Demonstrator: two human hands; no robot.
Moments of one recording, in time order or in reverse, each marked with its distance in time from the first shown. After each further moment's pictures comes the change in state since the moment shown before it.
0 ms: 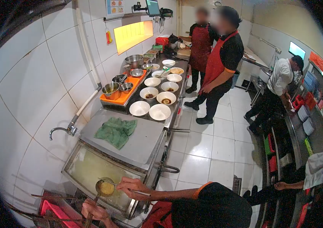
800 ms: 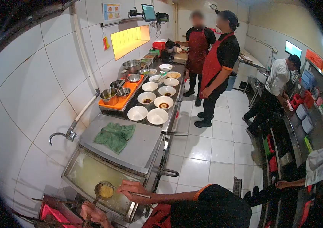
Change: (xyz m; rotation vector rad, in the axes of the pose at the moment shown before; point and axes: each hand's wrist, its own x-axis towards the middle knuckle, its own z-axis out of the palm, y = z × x) left_hand 0.003 -0.019 -0.012 -0.193 -0.113 -0.004; right_hand 0.001 -0.007 -0.006 -0.037 0.028 0.027
